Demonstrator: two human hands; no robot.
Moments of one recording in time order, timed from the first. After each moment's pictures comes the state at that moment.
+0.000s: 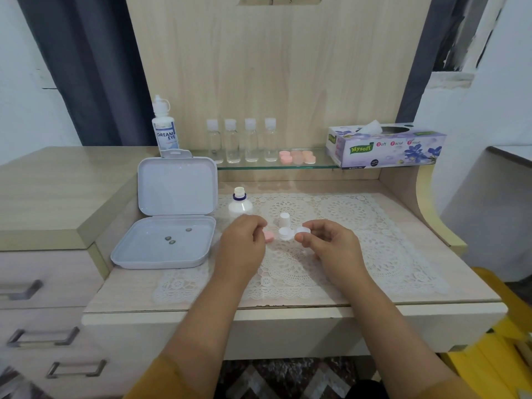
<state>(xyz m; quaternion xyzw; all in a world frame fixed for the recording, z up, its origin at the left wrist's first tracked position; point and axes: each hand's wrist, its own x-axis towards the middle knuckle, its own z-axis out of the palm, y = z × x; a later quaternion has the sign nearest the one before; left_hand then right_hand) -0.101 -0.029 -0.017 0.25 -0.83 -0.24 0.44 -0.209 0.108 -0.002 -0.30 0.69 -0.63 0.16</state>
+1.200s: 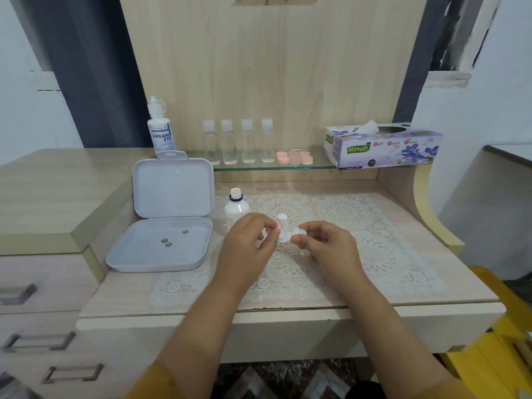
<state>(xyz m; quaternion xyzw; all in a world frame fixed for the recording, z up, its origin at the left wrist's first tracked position) -0.100 -0.022 -0.017 0.12 -0.85 -0.25 0.45 -0.210 0.107 -0.003 -0.31 0.69 -0.63 0.16</state>
